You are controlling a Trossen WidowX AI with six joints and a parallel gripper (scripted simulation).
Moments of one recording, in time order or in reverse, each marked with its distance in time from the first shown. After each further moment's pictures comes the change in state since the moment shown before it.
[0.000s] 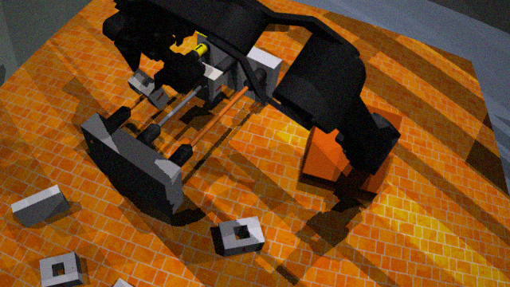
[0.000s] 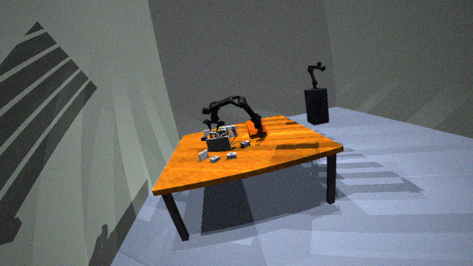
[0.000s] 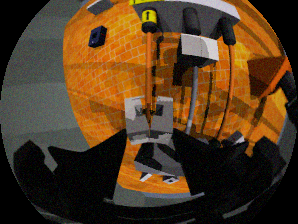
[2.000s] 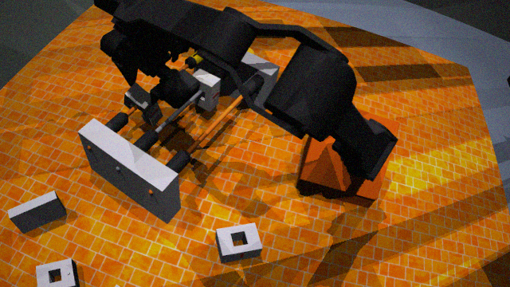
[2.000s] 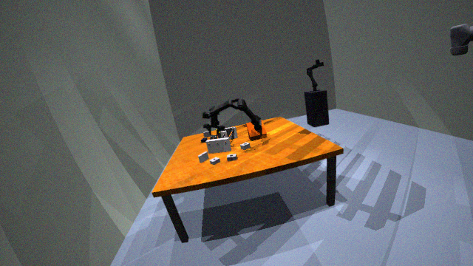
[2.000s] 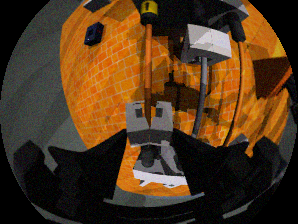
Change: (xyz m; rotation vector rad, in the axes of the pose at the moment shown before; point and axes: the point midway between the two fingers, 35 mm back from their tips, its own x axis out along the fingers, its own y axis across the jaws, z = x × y) arm 0.023 -0.001 0.000 0.001 0.001 -0.001
